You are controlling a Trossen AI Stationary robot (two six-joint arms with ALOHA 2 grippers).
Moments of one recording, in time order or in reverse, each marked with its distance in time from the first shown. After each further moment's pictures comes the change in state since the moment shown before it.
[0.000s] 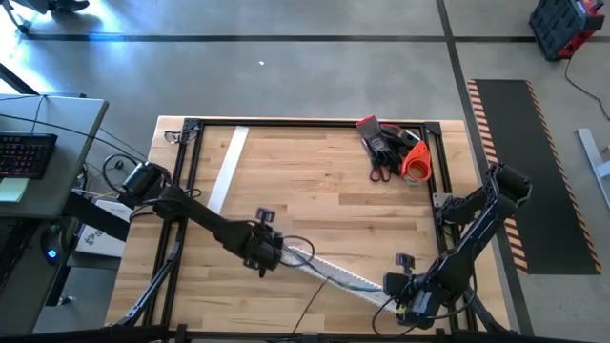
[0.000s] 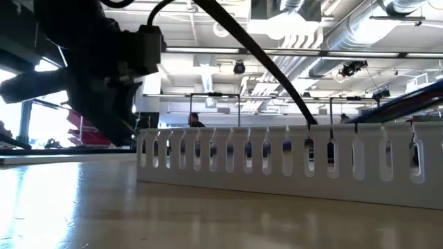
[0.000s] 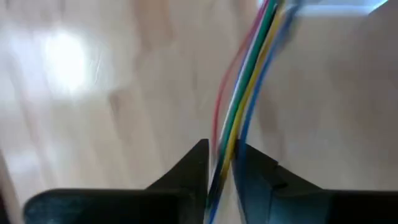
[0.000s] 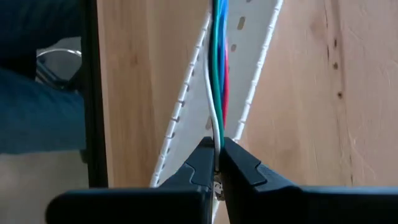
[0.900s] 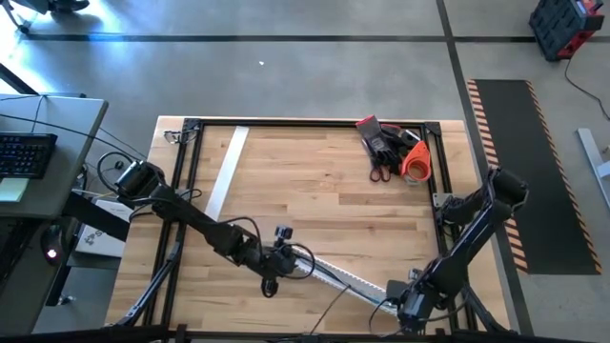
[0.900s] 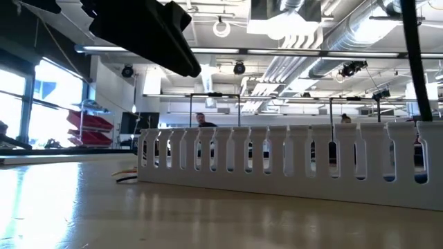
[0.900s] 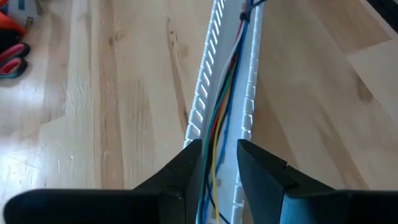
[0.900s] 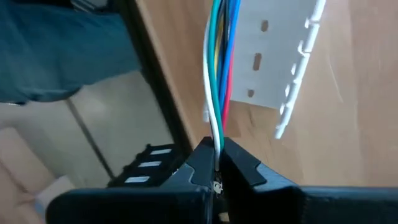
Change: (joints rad) left arm -0.059 -0.046 -0.001 0.583 0.078 0.102; right arm -0.023 0.061 0.038 0.001 -0.486 0.256
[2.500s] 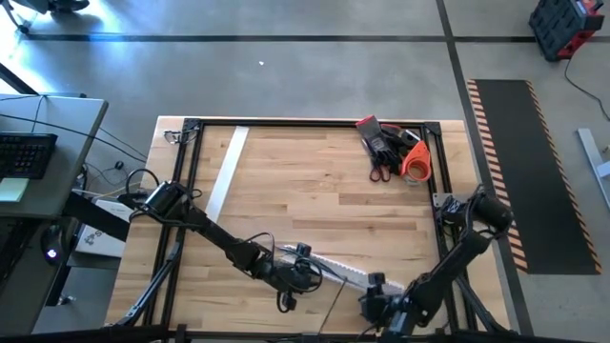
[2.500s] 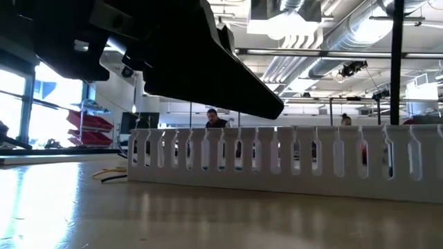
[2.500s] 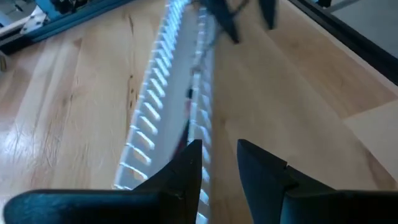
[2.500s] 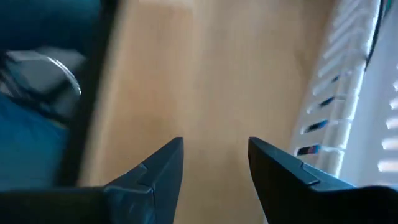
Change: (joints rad) left arm -0.016 0.291 0.021 0.513 0.012 0.090; right arm -0.001 0.260 0.015 0.339 0.657 -0.547
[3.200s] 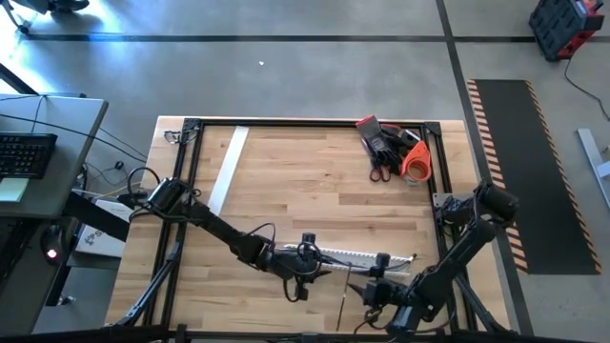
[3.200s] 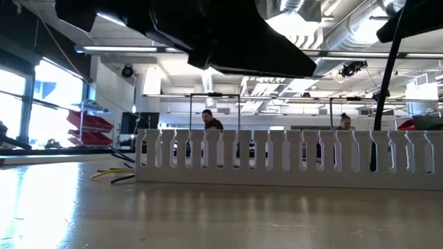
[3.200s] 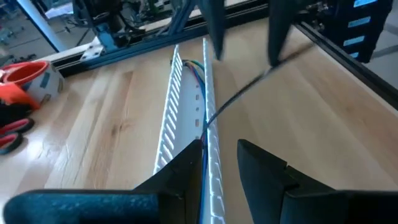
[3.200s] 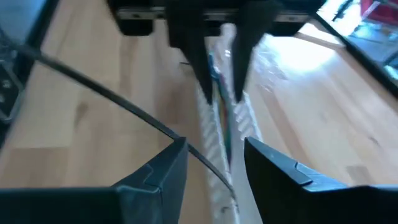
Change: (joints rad) left arm 0.058 -0.001 0.000 0.168 -0.049 0.009; right arm -0.007 -0.100 0.000 -0.025 0.531 -0.013
